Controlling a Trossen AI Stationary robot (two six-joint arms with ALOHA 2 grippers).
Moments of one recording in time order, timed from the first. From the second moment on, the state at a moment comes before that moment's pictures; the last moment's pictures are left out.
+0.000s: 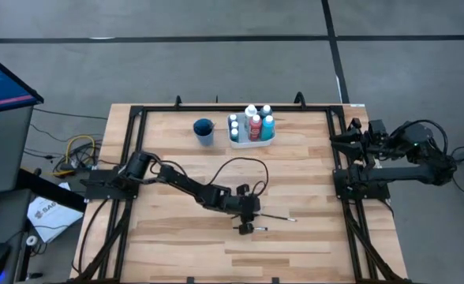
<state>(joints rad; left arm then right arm) -0.25 2.18 1.35 0.06 -0.18 -0.27 -0.02 0.19 0.73 -0.48 0.08 0.30</state>
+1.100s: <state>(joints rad) -0.23 1.75 1.25 -0.47 -0.34 -1.34 -0.02 0.19 0.73 -0.48 0.08 0.32</state>
